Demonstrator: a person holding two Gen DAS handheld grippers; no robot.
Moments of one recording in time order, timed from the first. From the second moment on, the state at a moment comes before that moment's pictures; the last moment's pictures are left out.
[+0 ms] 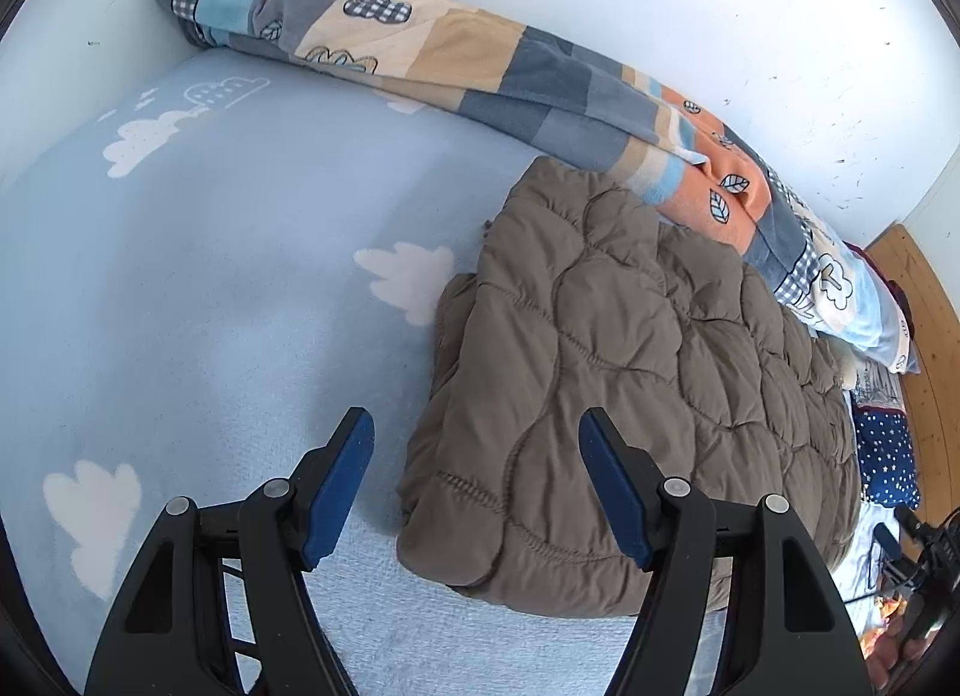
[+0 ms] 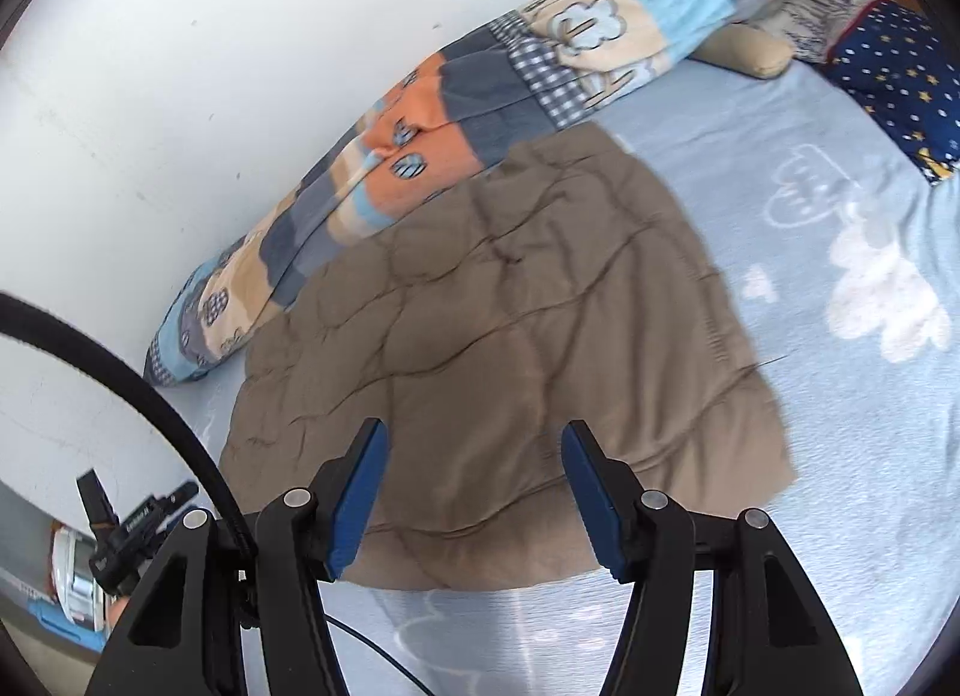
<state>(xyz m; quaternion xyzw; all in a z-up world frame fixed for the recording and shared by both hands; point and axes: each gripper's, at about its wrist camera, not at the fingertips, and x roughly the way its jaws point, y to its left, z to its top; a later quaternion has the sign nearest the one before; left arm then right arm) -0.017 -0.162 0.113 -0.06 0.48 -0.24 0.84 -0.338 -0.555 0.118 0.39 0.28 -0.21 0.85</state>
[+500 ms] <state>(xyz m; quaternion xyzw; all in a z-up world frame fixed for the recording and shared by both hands) -0.011 -0.162 0.097 -0.07 0.52 -0.24 0.82 -0.415 -0.624 0.092 0.49 0.25 -0.26 0.79</state>
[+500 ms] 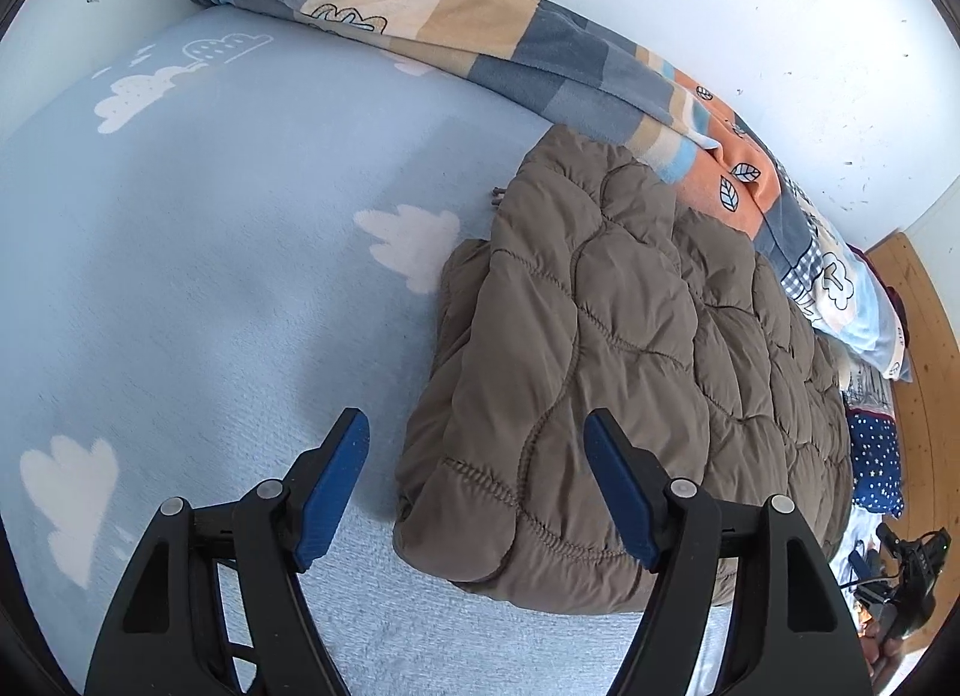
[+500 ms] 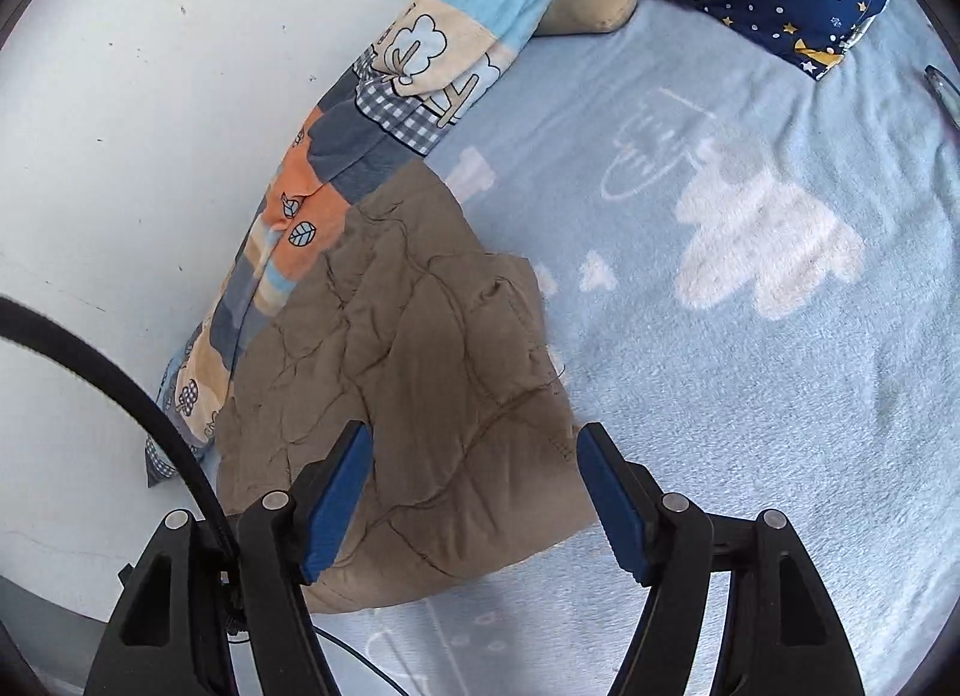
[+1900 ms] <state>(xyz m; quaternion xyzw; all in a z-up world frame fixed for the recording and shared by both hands) -0.066 -0.221 0.127 0.18 0.33 -0.19 0.91 -0.299 -0.546 0.096 0.32 0.33 -0.21 0.86</state>
